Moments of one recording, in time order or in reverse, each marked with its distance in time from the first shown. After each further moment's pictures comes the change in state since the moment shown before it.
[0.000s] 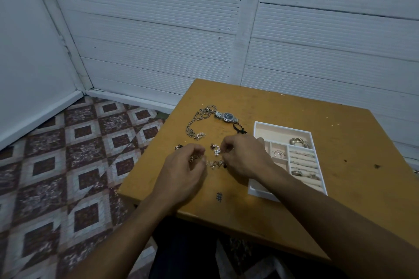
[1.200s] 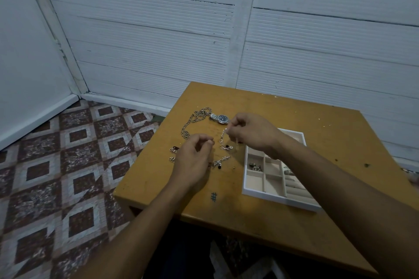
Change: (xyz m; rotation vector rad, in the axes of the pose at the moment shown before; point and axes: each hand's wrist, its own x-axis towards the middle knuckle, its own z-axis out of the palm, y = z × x) left_hand 0.023 0.031 0.025 -0.341 0.046 -0.205; right_hand 0.005 0.000 -0.063 0.550 -0.097 0.130
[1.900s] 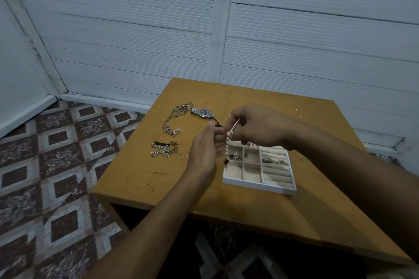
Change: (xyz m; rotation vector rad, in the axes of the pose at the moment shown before) left_hand -0.020 0.045 0.060 -0.459 -0.096 -0.136; right_hand -0.054 -0.018 -0.048 -0.285 -0.127 0.002
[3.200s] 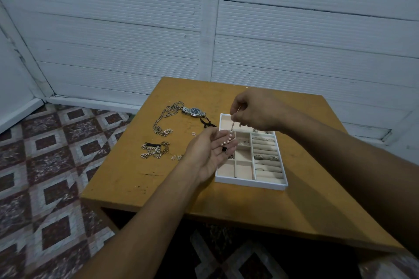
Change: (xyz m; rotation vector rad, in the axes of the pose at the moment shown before) left_hand 0.018 -0.004 0.009 -0.471 -0.161 -0.486; right_hand 0.017 0.021 -0.019 -0.210 0.202 -0.005
